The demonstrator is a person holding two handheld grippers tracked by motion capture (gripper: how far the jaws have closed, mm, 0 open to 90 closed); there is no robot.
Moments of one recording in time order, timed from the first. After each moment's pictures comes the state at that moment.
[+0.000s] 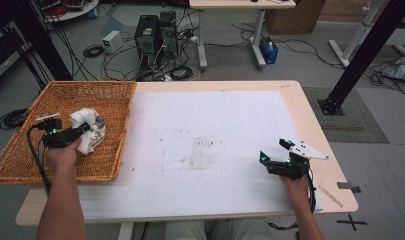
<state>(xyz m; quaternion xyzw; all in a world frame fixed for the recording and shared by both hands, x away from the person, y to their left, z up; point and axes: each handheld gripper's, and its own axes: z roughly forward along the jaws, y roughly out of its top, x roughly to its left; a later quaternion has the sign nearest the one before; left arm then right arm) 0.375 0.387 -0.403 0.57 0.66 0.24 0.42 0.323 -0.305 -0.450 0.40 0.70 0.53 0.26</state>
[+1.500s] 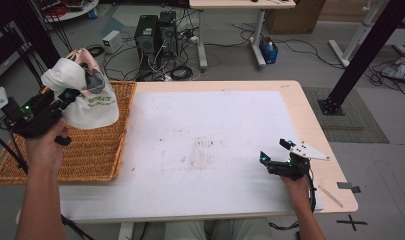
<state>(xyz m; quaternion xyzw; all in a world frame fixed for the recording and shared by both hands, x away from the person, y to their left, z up) 0.314 0.336 -0.267 0.53 0.27 0.26 0.76 0.323 -0.306 -0.450 0.40 0.70 0.53 0.26</state>
